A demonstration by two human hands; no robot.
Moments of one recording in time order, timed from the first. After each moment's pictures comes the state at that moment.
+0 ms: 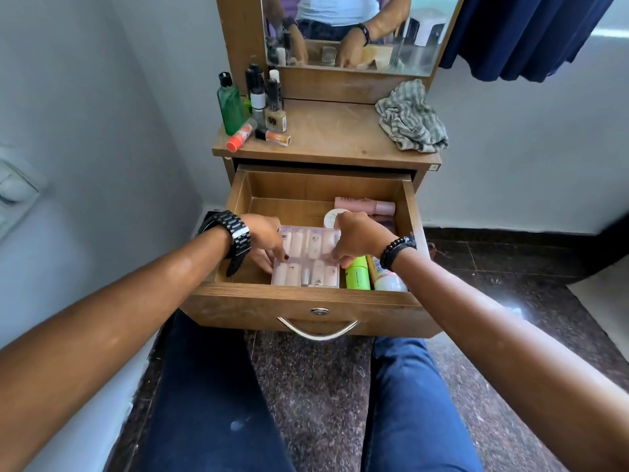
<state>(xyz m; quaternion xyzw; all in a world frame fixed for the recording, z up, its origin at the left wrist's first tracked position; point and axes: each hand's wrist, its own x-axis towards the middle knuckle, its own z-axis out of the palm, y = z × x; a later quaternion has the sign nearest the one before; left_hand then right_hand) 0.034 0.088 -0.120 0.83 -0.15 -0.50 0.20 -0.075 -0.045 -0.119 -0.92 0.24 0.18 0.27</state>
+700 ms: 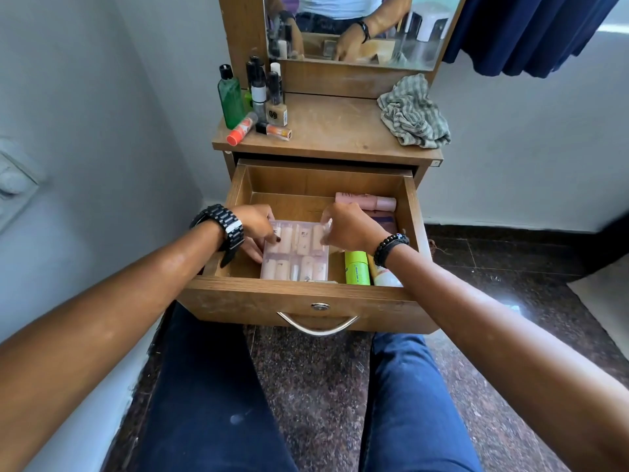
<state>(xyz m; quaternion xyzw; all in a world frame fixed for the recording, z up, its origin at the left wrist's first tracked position) 0.046 0.095 -0.116 0.85 -0.16 -0.44 0.23 -0.064 -0.039 -0.129 -0.96 0.18 0.07 0.18</state>
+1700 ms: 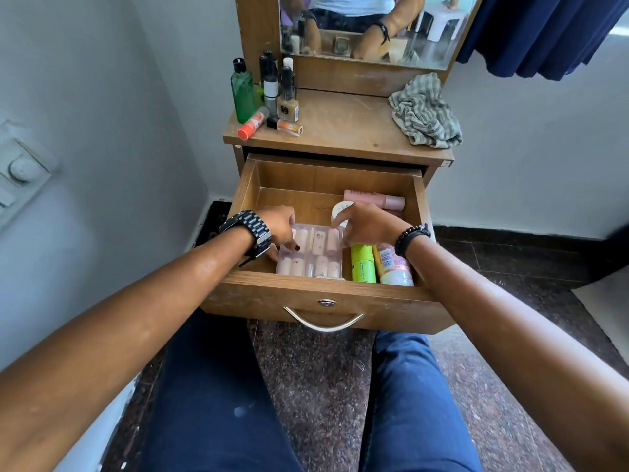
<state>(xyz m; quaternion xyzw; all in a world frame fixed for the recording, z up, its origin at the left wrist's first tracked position) 0.032 0.087 -0.134 0.87 -0.24 -0.37 0.20 -0.065 -0.066 -0.137 -0.95 0.15 0.15 0.21</state>
